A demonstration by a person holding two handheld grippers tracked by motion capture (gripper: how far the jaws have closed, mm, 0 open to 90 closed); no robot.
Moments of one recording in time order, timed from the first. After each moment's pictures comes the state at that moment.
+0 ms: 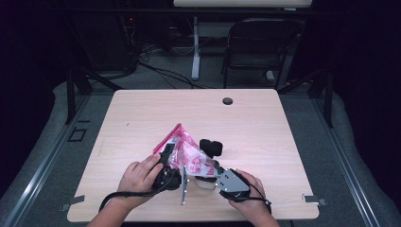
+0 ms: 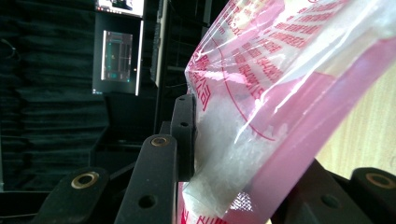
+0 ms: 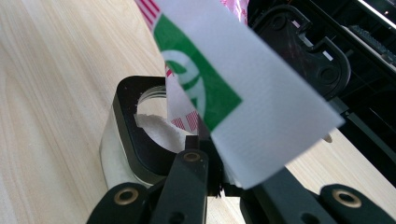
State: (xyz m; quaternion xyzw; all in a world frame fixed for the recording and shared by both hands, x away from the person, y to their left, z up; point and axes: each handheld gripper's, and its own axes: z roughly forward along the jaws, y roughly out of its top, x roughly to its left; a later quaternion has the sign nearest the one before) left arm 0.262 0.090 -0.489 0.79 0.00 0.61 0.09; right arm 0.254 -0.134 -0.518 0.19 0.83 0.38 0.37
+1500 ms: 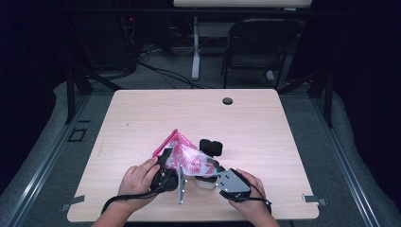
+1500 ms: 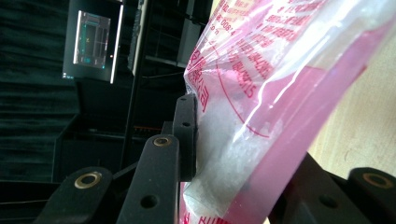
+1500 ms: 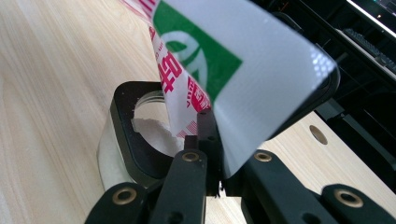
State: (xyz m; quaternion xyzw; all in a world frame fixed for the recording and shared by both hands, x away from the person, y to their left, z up) left arm 0.263 0.096 -0.500 0.81 0.04 0.57 0.11; right arm 0.253 -0.134 -0.516 0.19 0.82 0.39 0.38
